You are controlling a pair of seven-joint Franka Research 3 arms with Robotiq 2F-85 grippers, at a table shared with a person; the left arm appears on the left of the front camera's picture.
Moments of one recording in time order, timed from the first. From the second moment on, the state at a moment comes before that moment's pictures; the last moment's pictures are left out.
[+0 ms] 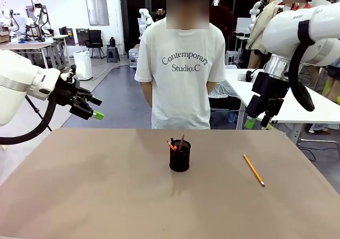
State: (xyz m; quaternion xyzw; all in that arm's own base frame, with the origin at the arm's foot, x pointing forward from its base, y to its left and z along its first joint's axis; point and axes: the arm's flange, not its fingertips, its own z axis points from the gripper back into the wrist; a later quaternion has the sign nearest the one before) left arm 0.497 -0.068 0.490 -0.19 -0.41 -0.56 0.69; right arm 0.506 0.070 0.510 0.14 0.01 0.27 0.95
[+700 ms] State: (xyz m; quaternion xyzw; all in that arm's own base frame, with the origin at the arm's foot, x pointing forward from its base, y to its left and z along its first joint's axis) left arm 0.497 -0.068 0.490 -0.19 -0.41 -0.56 0.69; right arm 0.536 0.104 0.464 -0.04 0.03 0.07 1.00
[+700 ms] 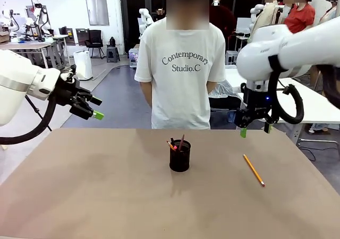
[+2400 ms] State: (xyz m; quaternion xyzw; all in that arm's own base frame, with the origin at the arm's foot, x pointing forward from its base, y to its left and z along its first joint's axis) left arm 0.497 -0.068 0.490 -0.19 -0.41 -0.56 0.69; right arm 0.554 0.102 0.376 -0.04 -0.04 0.00 1.00
